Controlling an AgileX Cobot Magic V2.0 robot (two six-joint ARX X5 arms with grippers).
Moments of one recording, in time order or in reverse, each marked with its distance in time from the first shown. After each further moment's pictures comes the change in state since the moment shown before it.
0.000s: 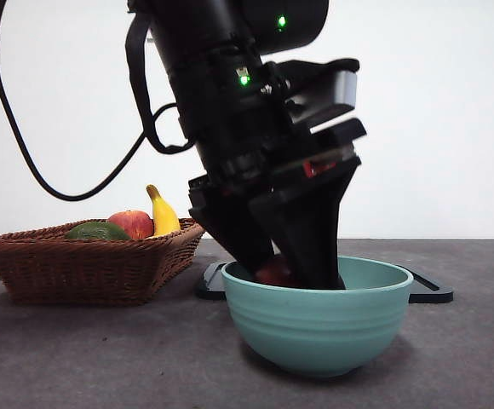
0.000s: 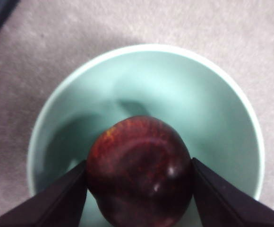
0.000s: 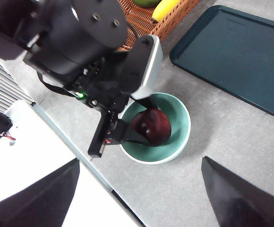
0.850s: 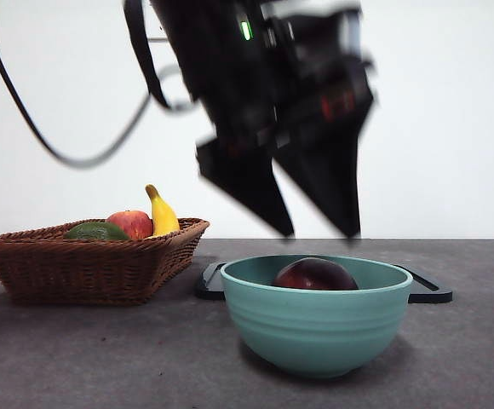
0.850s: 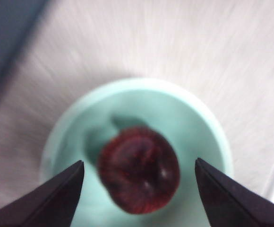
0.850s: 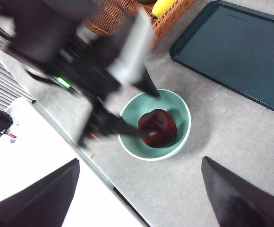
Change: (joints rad) left arm -0.005 -0.100 0.002 0.036 0.001 -0.004; right arm 0.000 0.000 0.000 -0.014 0.000 0.000
